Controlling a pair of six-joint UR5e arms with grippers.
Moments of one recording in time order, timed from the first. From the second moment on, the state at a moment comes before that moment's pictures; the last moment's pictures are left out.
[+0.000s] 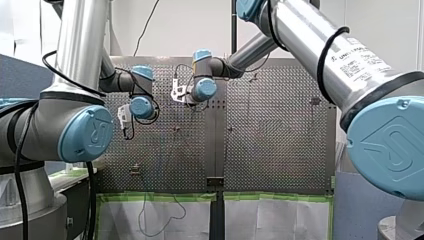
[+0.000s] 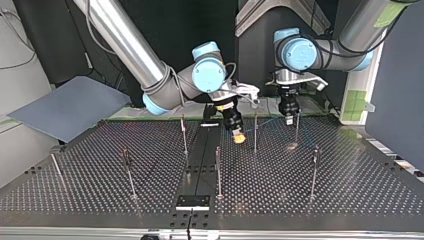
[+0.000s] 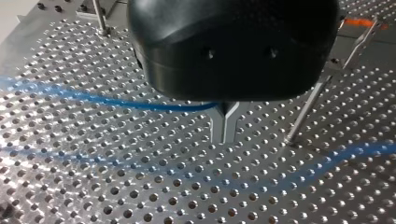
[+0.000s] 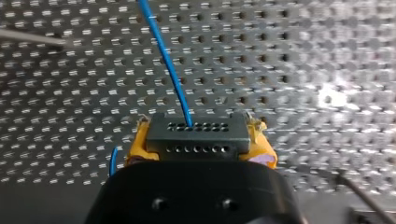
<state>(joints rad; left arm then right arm) -0.08 -1.75 -2.08 -2.48 -1.78 -1.74 2.46 -0.85 1.06 -0.11 1.70 1.64</state>
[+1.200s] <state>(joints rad) -0.08 -1.95 -2.08 -2.37 -1.63 -1.72 2.44 -0.84 1.21 -0.13 1.64 1.65</state>
